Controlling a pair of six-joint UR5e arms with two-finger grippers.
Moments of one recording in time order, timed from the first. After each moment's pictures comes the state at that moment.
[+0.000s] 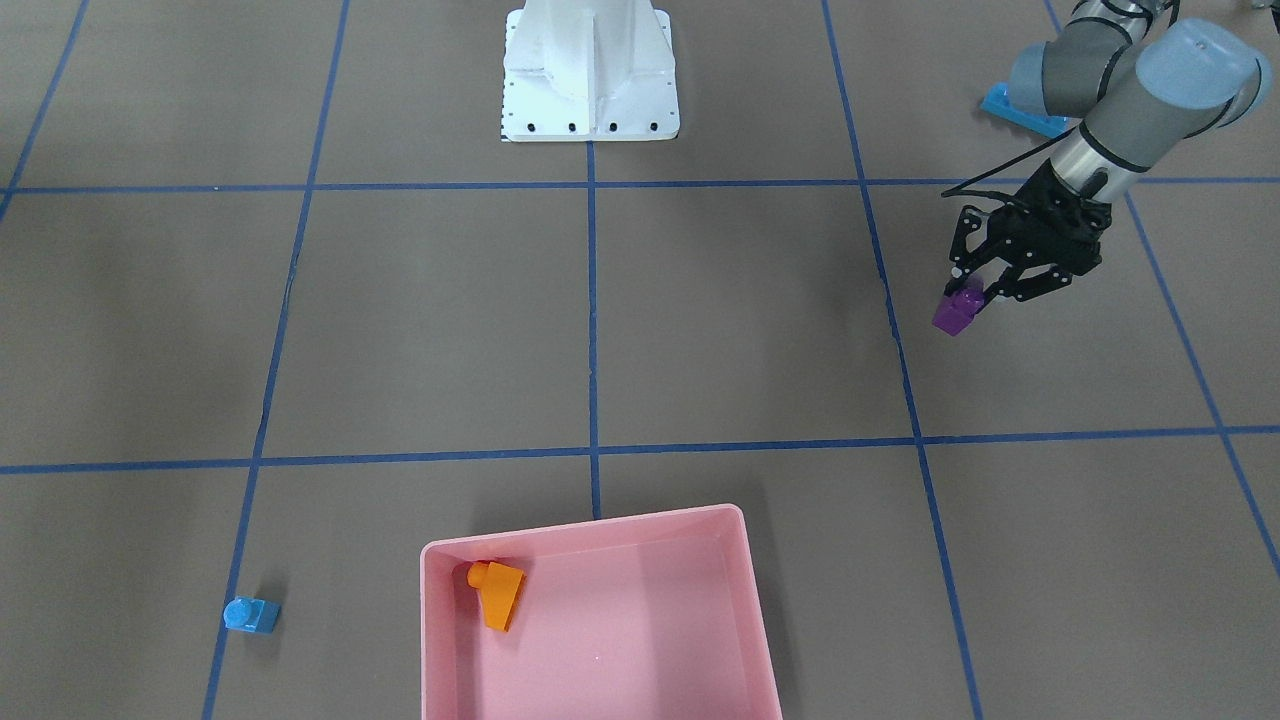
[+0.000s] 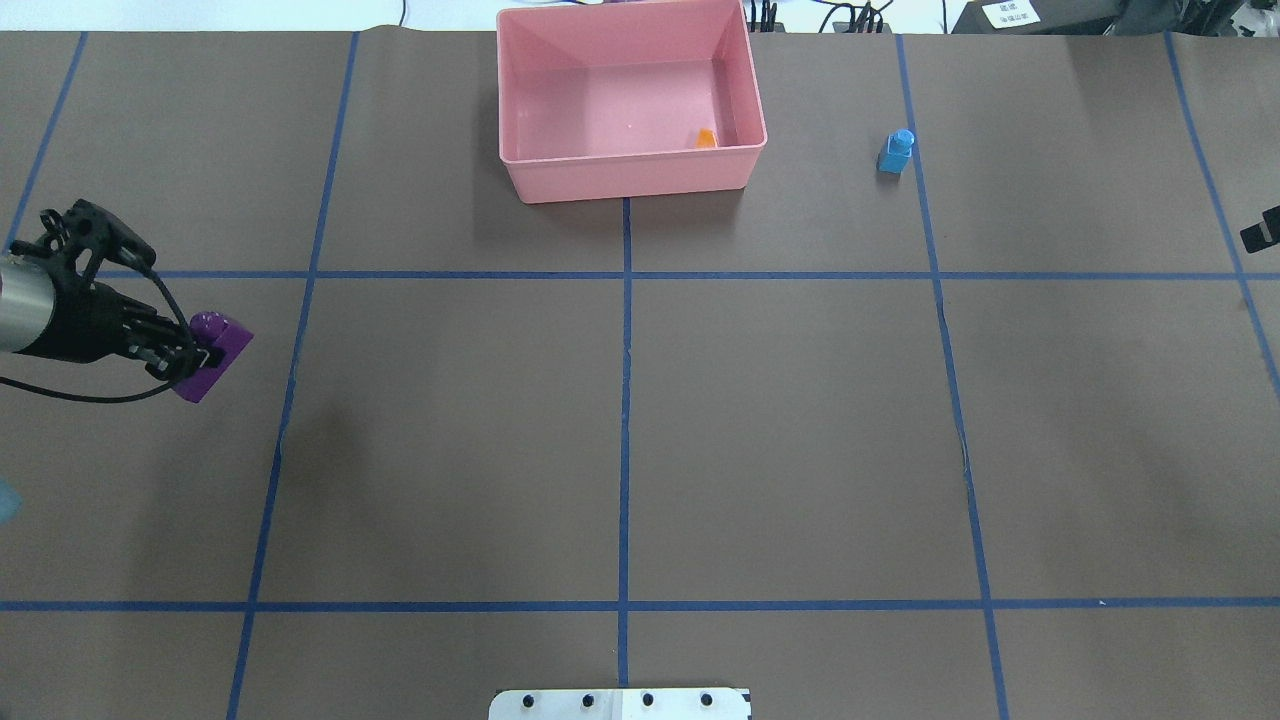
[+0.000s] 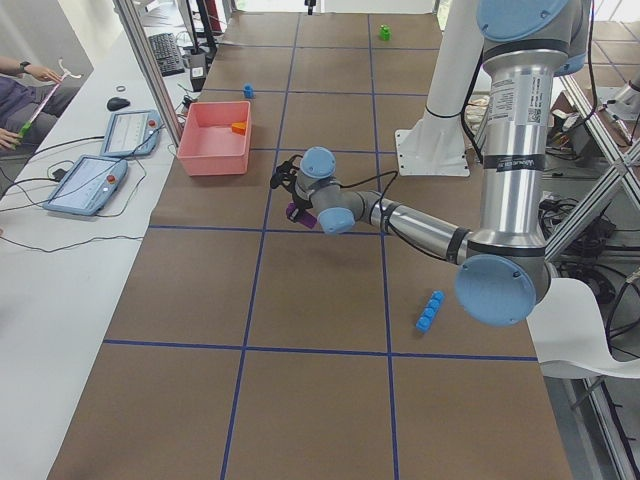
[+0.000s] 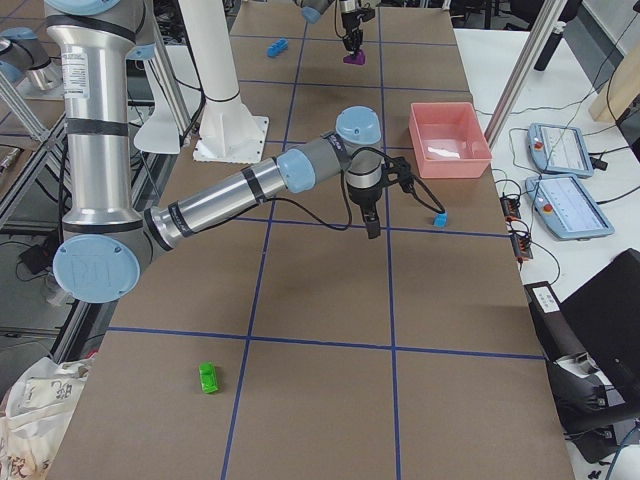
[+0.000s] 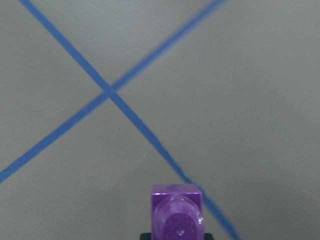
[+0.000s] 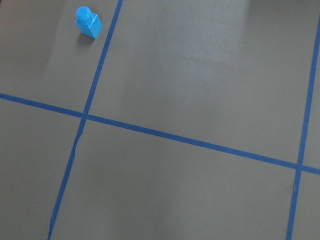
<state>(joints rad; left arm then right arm) -0.90 -1.62 -1.84 -2.31 -2.09 -0.76 1.33 -1.56 2.02 -1.57 2.28 0.28</state>
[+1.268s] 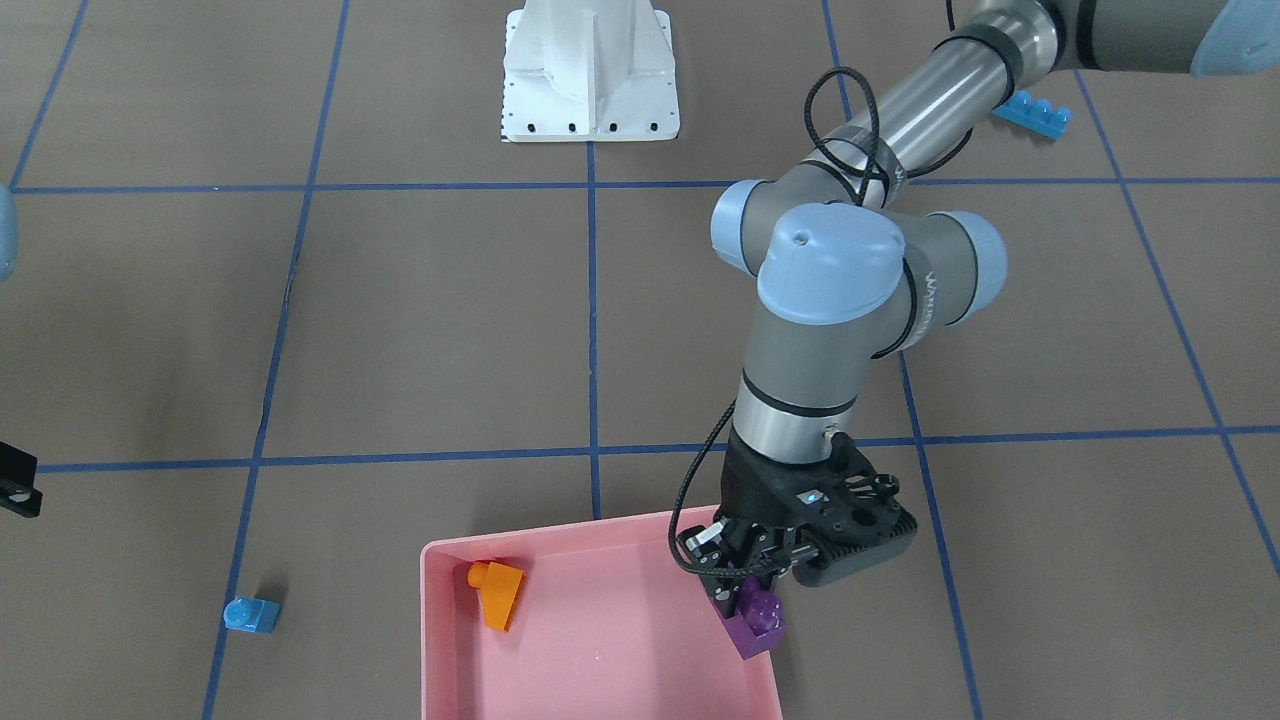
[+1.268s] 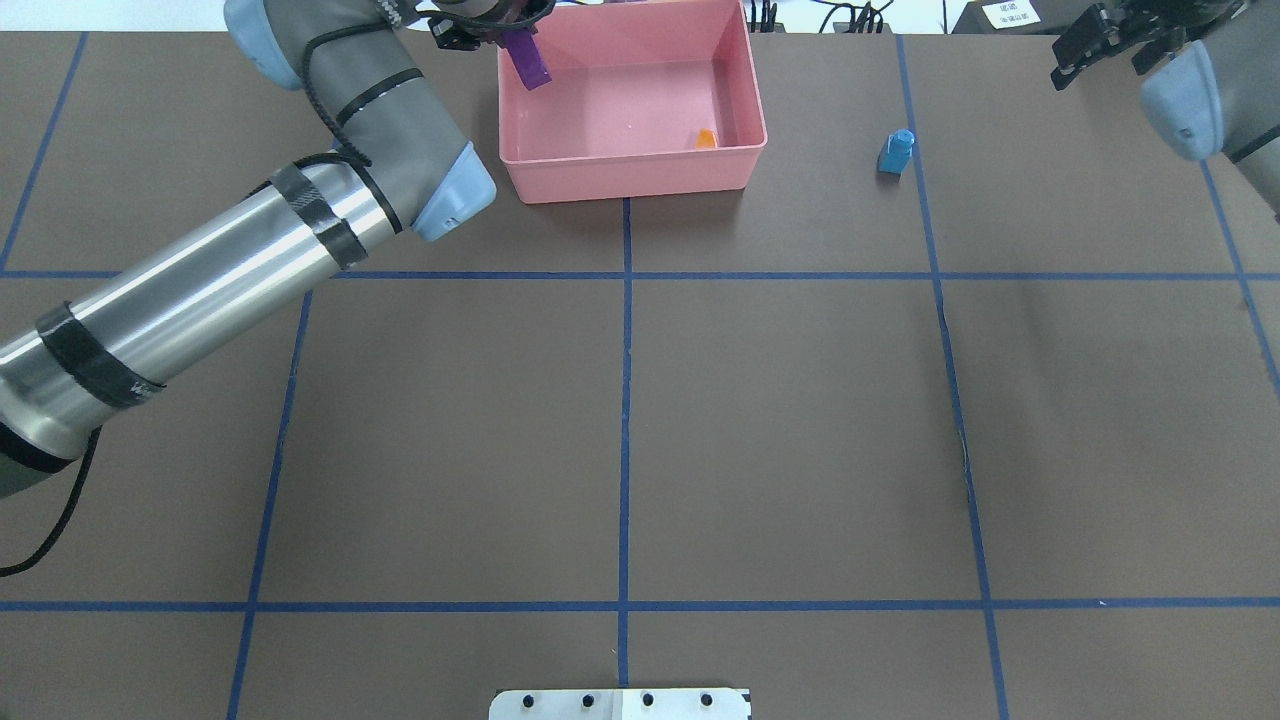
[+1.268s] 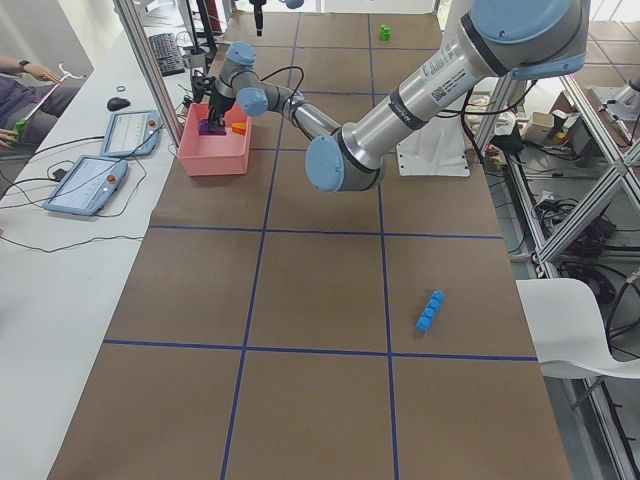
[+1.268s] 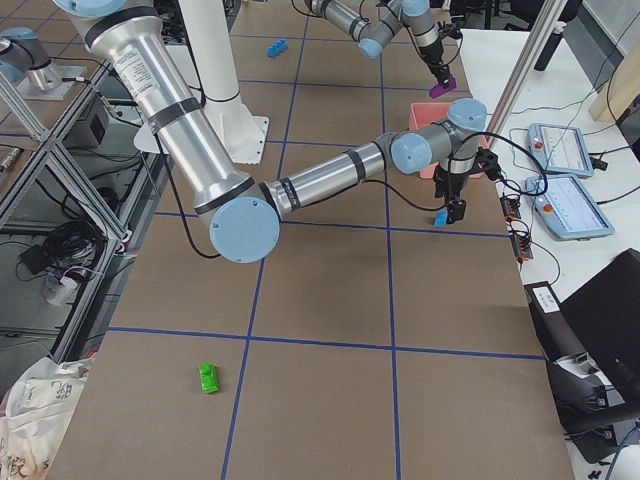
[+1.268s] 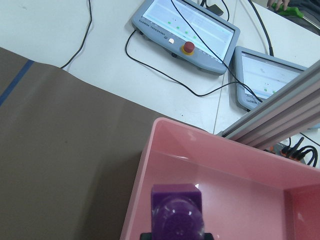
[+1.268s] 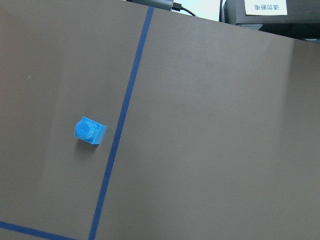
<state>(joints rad) -0.86 -2.60 -1.07 -2.02 -1.71 -1.40 1.25 -1.00 1.40 -1.54 2.23 0.31</state>
